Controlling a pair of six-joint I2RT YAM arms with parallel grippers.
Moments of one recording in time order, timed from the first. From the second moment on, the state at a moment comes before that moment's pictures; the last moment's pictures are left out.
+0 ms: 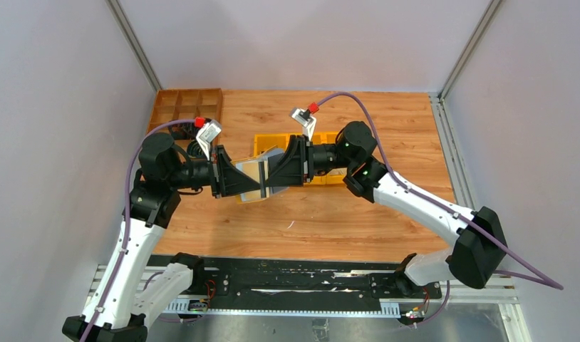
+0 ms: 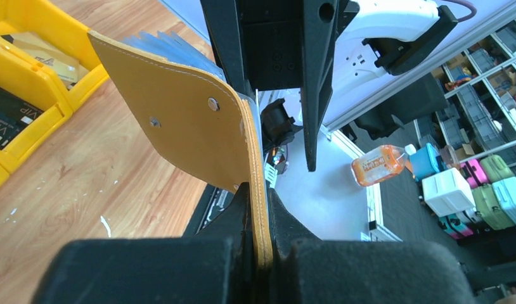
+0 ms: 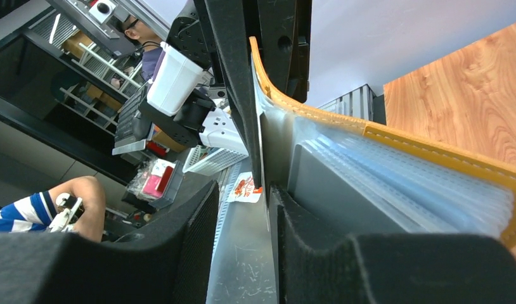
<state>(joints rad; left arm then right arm) -0.24 0.80 1.00 -0.35 1.13 -0.51 0.79 1.35 1.09 0.50 -0.95 0.91</state>
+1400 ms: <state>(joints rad) -0.24 0.81 1.00 -0.26 1.27 -0.61 0.78 1.33 0.97 0.76 -0.99 1.08</state>
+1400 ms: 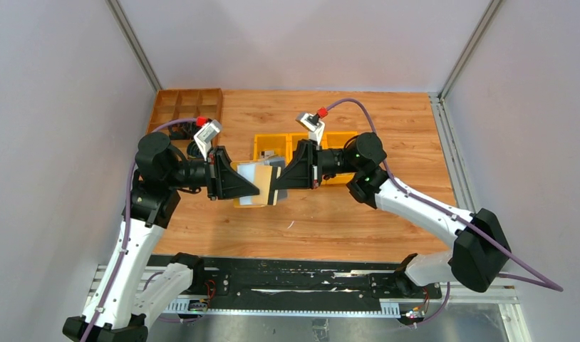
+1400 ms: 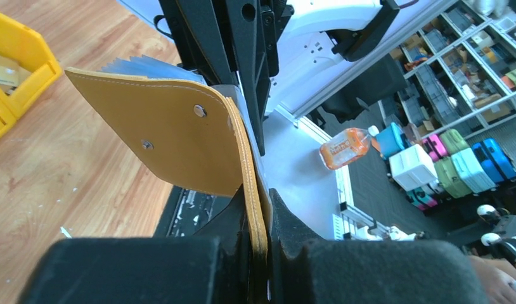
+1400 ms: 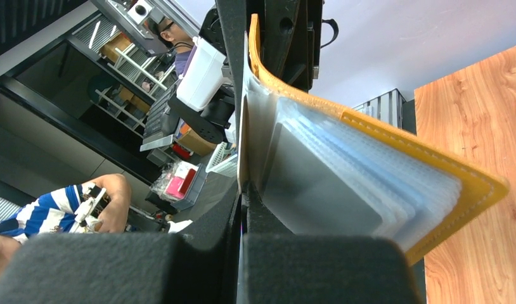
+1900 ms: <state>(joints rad) -0.24 0.84 1.23 -0.75 0.93 -0.03 0.48 1.20 0.93 0.44 -1.04 0.99</state>
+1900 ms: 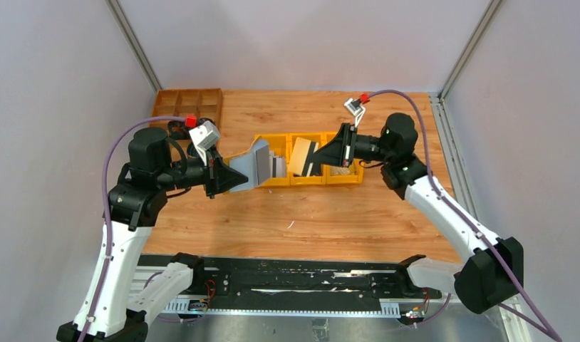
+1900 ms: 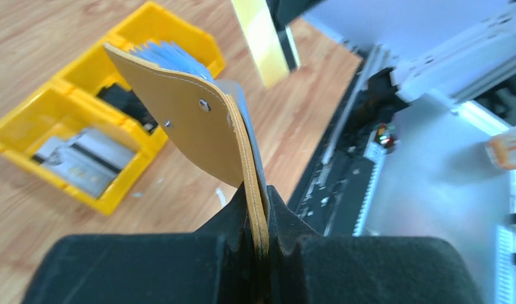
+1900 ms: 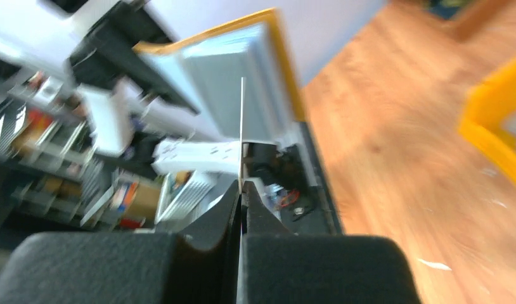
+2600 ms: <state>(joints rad) -0.24 0.83 1.25 -0.98 0.81 0.28 0.18 1.77 1.35 -0.57 -0.36 0.29</state>
